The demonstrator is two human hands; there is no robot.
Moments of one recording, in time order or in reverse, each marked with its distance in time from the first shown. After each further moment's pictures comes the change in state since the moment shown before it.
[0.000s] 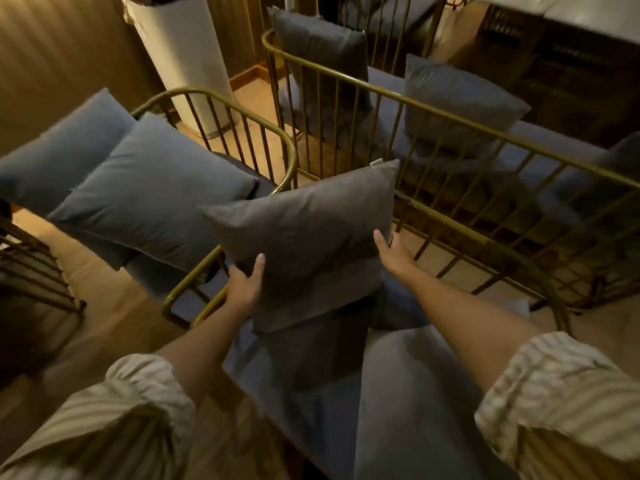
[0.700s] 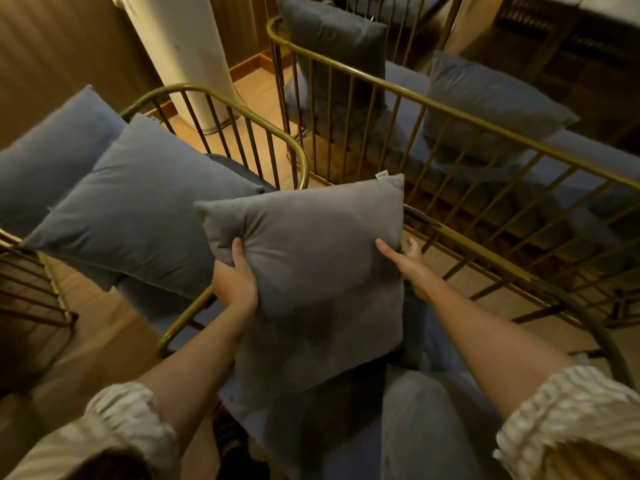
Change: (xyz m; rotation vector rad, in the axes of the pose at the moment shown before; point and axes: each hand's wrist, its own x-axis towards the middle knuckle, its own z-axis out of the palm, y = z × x) left_hand 0.098 0.062 0.011 -0.066 0.478 0.019; right_hand 0.093 -0.032 0.020 0.331 -0.034 0.185
